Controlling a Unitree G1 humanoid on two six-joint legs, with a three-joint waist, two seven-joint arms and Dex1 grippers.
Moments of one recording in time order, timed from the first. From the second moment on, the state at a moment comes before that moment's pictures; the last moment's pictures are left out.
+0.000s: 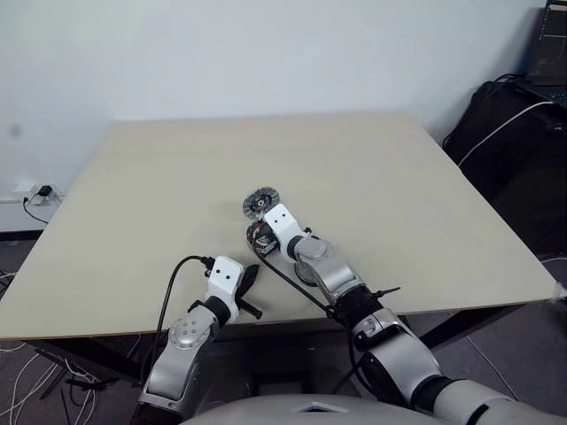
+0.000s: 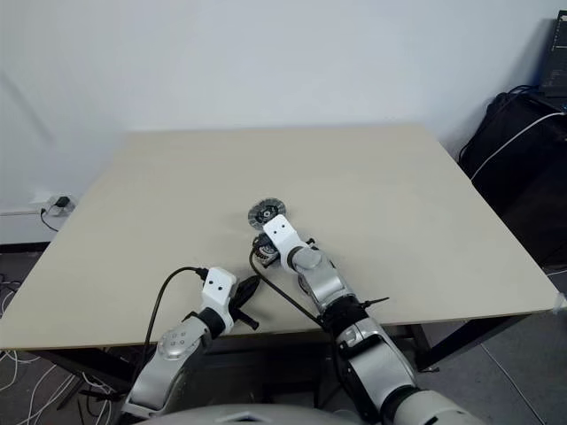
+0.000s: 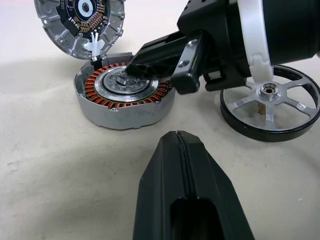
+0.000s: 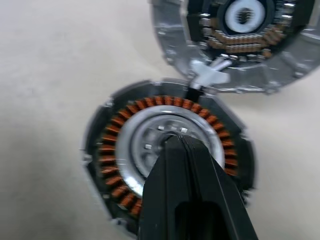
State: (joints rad) left arm 0.20 0.16 -0.23 -0.12 -0.06 0.16 -0.37; right arm -0.54 0.04 0.32 0.58 -0.11 0.36 0.30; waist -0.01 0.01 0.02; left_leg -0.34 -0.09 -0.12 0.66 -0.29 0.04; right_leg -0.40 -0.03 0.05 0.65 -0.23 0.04
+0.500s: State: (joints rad) left arm 0.20 0.16 -0.23 -0.12 -0.06 0.16 -0.37; right arm -0.53 0.05 0.32 0.59 -0.11 0.31 0.36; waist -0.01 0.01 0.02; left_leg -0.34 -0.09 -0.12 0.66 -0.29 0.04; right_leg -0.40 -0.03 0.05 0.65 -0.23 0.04
